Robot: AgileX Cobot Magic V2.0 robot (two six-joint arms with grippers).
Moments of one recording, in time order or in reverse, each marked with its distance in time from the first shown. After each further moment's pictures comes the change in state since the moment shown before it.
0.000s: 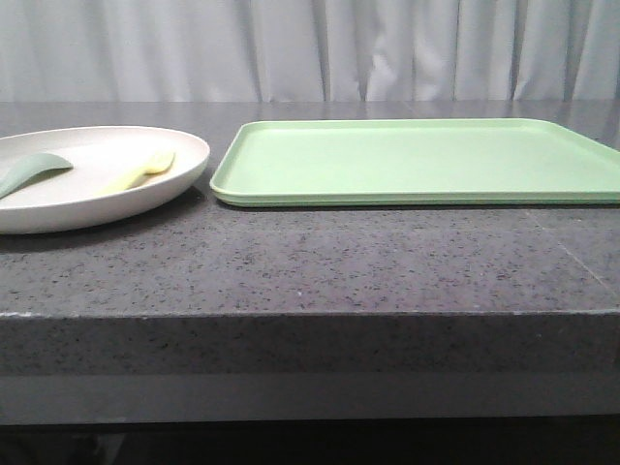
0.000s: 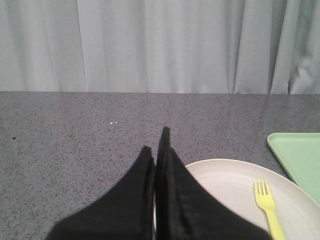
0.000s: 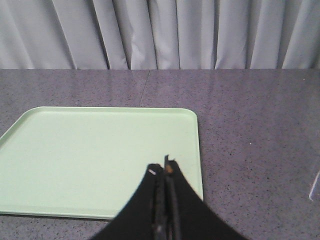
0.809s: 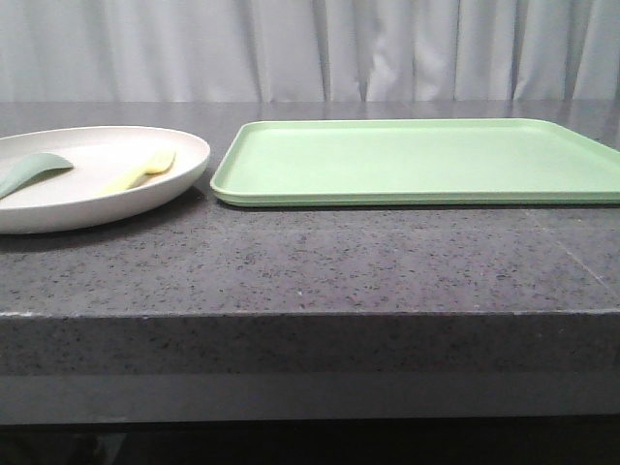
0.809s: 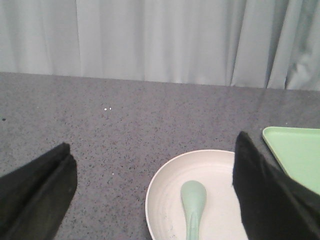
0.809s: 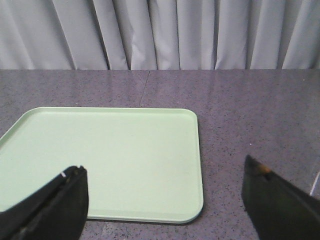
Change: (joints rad) left arm 0.000 0.055 -0.015 -0.053 0.027 0.000; right arm 0.000 0.000 0.000 0.000 0.000 0.000
